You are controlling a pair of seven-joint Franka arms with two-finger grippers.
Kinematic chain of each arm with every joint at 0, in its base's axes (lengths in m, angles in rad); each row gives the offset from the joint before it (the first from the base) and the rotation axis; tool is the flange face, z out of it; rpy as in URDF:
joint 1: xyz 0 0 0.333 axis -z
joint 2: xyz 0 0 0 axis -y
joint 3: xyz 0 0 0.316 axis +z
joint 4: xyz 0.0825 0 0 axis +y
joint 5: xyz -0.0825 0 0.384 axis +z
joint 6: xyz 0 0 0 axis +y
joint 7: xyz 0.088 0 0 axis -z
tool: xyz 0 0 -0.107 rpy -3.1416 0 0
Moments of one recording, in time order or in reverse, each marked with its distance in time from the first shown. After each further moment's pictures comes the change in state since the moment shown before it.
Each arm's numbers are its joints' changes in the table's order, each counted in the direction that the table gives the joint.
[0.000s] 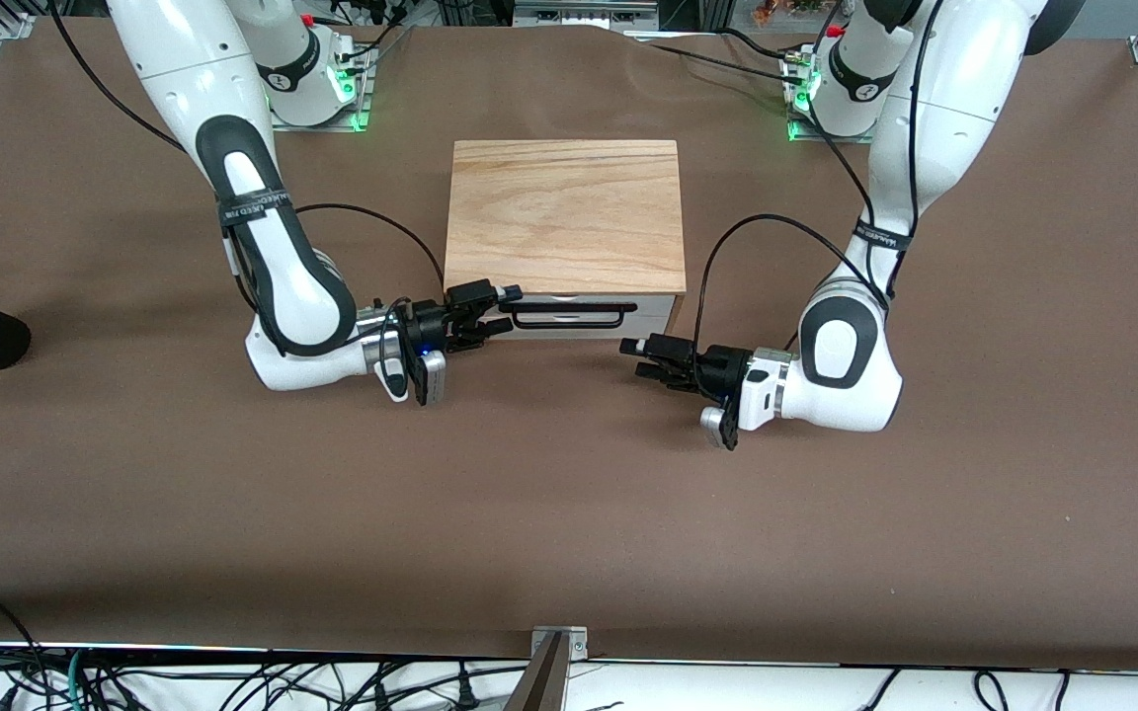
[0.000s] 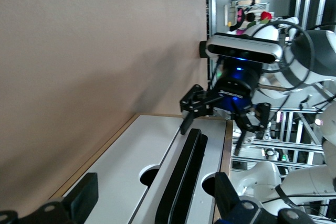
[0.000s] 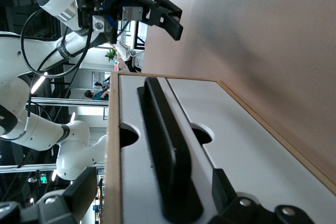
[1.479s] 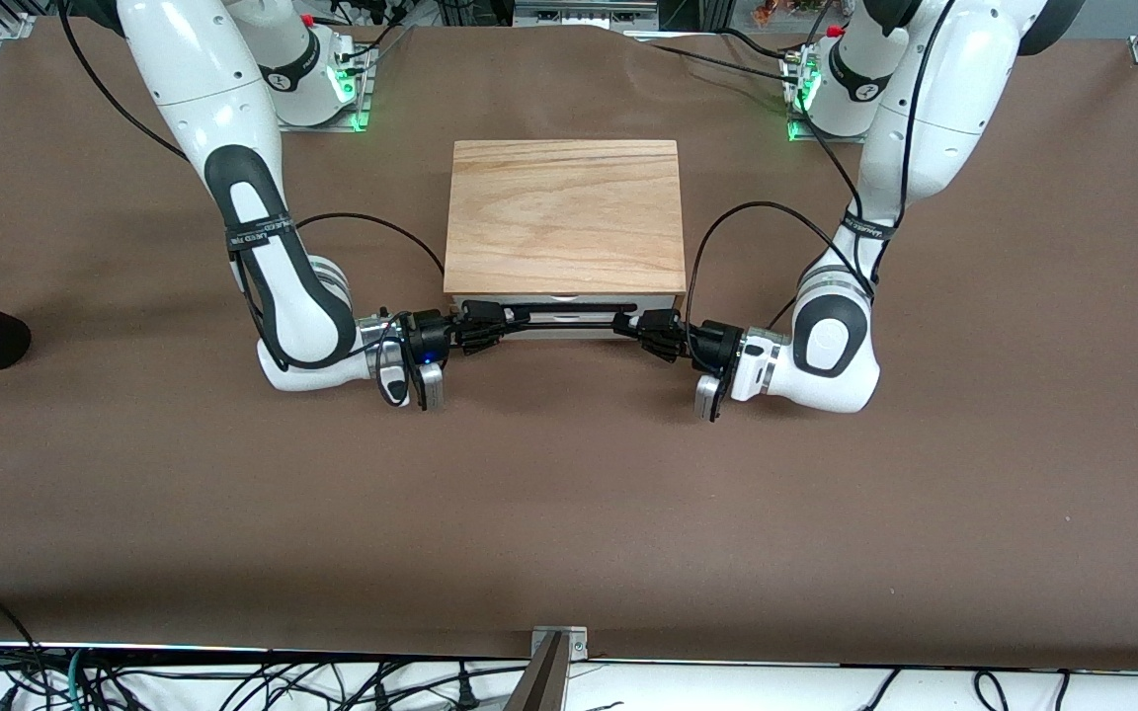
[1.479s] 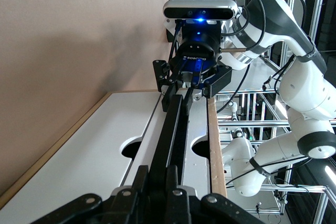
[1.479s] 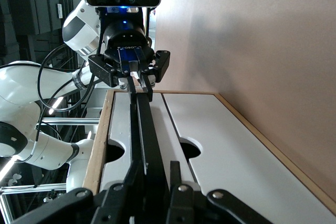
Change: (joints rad) left arm 0.001 0.001 -0.002 0.105 -0.088 0.115 0.176; right arm 0.003 -0.046 -0.003 0.001 0.100 0.001 -0.012
